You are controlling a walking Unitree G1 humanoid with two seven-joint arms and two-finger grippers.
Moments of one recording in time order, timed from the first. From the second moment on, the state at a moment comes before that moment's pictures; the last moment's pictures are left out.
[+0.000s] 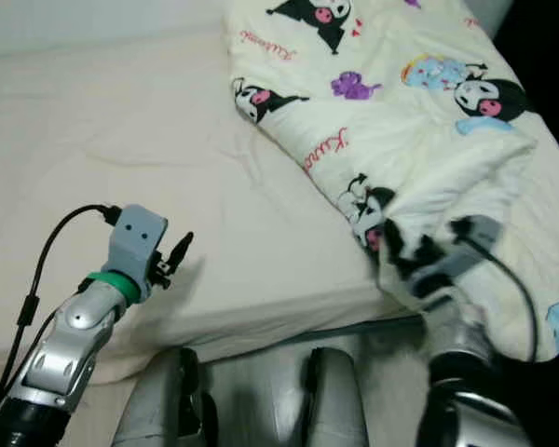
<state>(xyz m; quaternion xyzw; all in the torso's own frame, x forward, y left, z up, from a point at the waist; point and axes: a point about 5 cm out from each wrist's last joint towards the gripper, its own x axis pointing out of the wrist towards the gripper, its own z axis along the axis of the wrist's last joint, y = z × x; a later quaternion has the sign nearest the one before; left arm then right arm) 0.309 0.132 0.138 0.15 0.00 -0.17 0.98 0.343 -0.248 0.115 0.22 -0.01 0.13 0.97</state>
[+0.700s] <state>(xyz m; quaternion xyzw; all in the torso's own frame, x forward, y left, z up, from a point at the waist) 0.315 0.120 0.143 0.14 -0.01 -0.18 0.97 0.276 -0.159 0.065 -0.01 0.21 0.48 0.85</state>
